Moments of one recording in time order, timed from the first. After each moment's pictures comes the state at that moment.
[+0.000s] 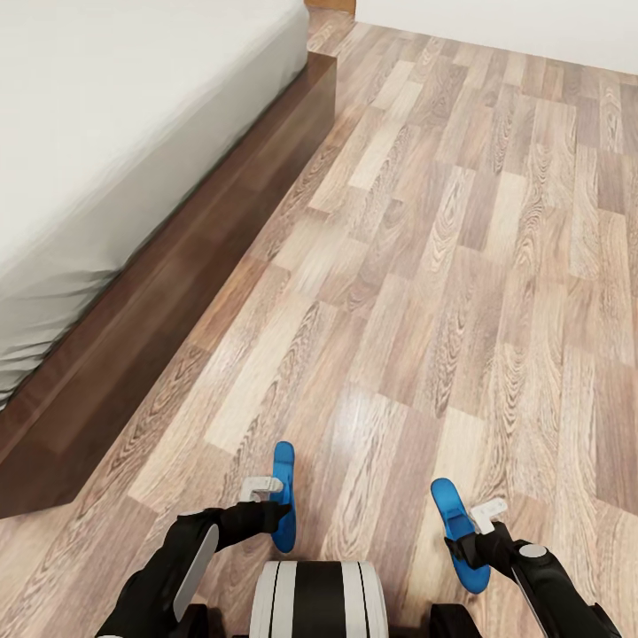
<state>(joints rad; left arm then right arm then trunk) -0.40 -0.04 -0.09 -1.00 0.19 0.58 -0.41 -0.34 -0.18 -0.15 -0.88 0.34 0.30 0.40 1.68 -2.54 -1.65</state>
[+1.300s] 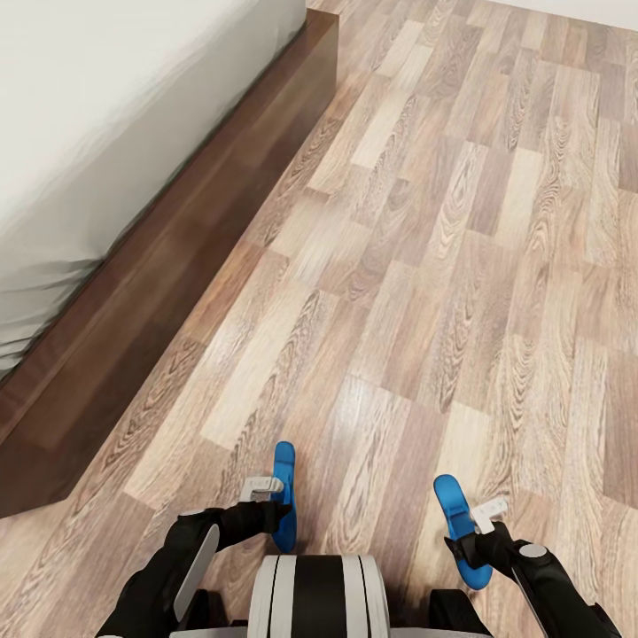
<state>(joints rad) -0.40 -0.04 -0.09 -1.00 0.19 0.58 -0.41 -0.34 -0.18 -0.15 -0.88 0.34 0.30 0.40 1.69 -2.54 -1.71</state>
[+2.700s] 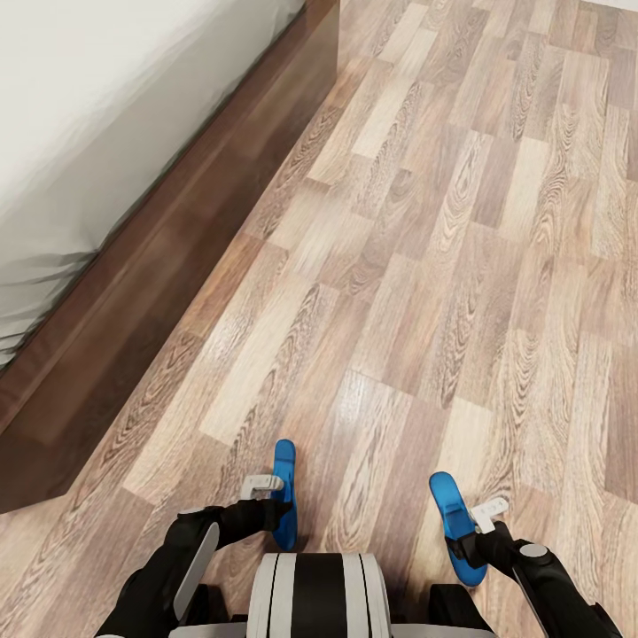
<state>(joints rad) -0.40 -0.04 -0.09 -1.01 0.19 0.58 -0.41 -0.34 -0.18 -0.15 -0.88 0.34 0.30 0.40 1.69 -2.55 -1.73</state>
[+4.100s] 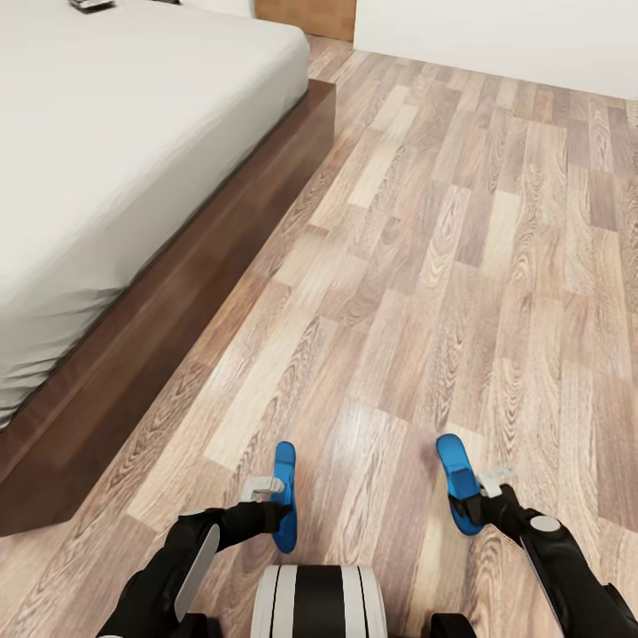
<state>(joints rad) -0.40 -0.04 -0.09 -1.00 0.19 0.58 -0.41 -0.34 -0.18 -0.19 -1.09 0.33 0.32 0.41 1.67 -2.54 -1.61</state>
